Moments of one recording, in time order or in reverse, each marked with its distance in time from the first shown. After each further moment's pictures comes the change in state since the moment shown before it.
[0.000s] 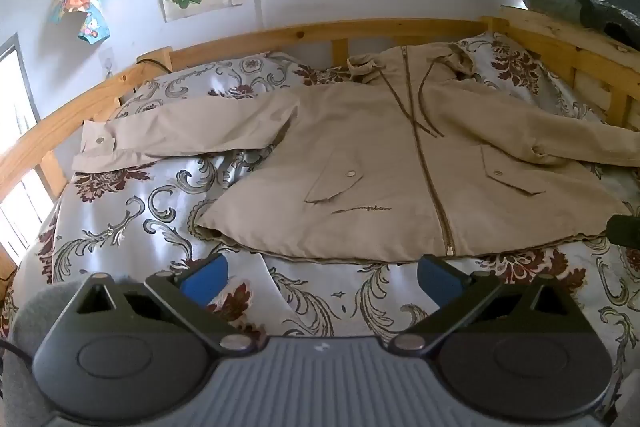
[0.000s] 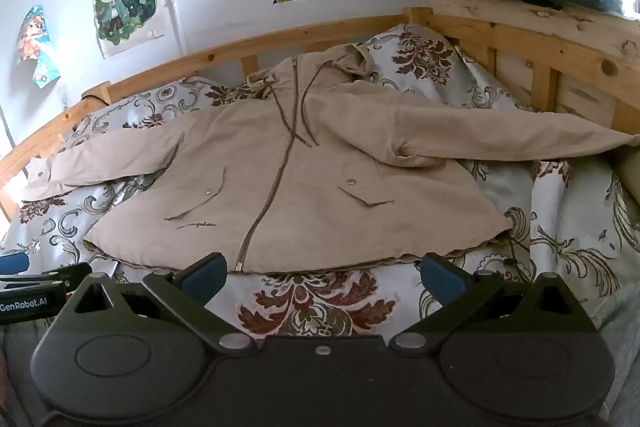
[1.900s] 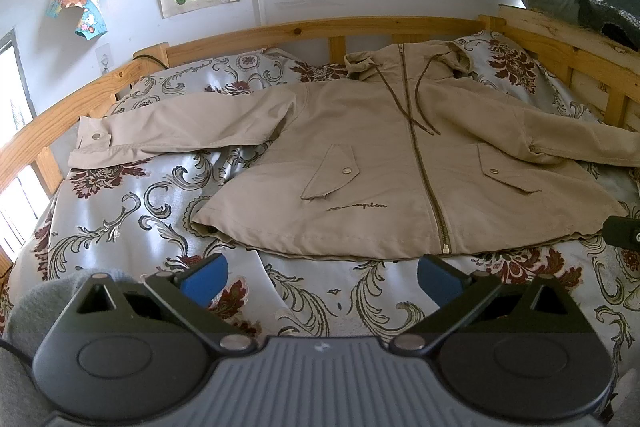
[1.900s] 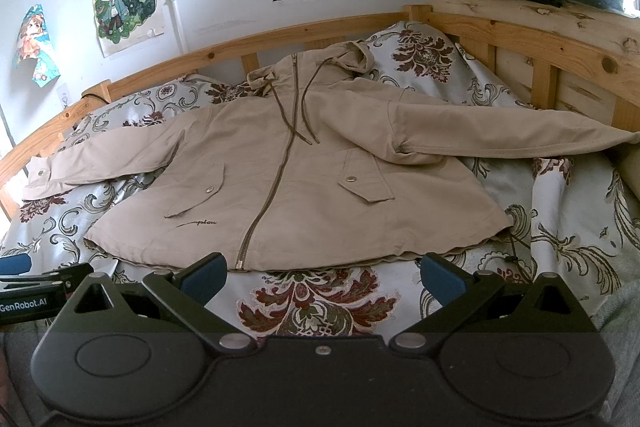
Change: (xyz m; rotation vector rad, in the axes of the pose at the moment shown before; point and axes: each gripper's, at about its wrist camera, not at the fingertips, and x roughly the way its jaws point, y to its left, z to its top) left arm -0.002 0.000 -0.001 -0.004 -0.009 -0.004; right arm 0.000 0.001 0.000 0.003 -0.001 0.001
